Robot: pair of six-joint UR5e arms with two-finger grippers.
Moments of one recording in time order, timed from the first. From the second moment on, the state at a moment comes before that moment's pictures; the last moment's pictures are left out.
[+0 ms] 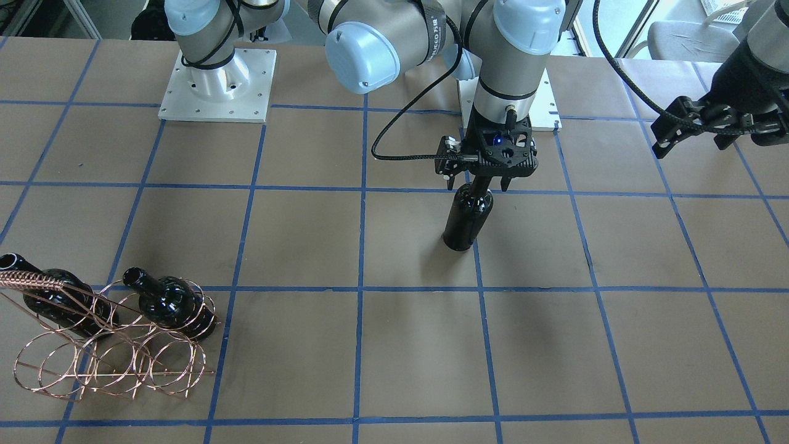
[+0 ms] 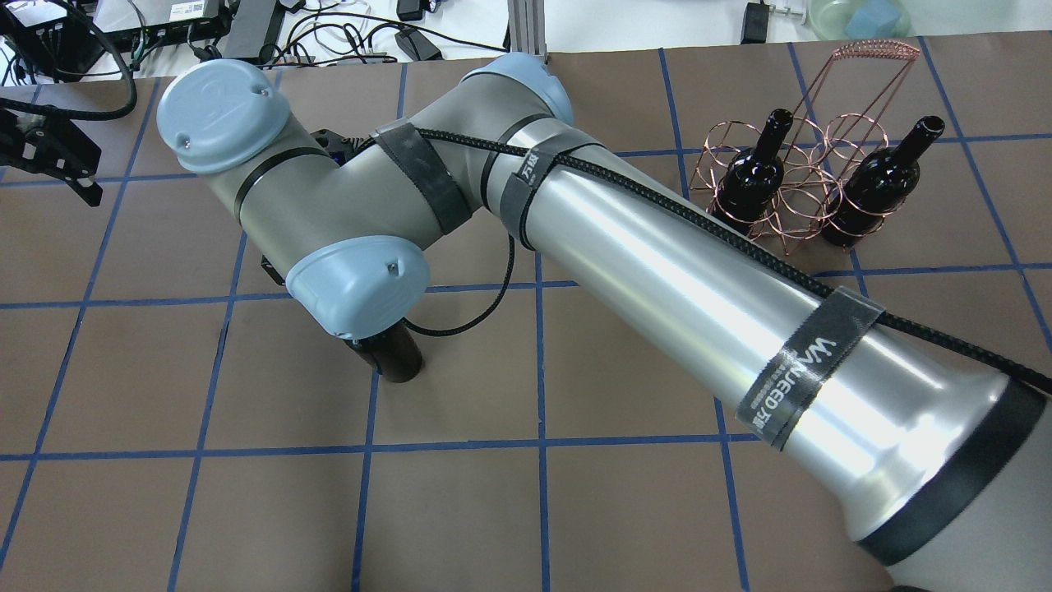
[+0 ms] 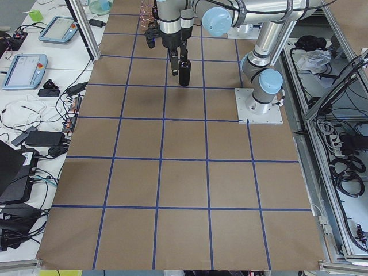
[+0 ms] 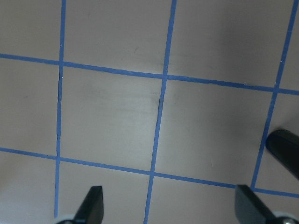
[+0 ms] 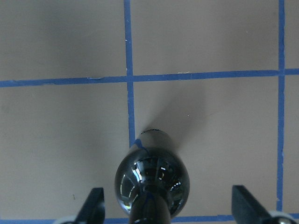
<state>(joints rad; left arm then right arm) -1.19 -1.55 -1.50 -1.67 1.68 0.24 2.29 -1.07 1.24 -1.82 -1.59 0.74</state>
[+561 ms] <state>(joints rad) -1.19 -1.55 -1.50 -1.68 1.68 0.24 2.29 -1.07 1.25 -1.82 -1.54 0.74</state>
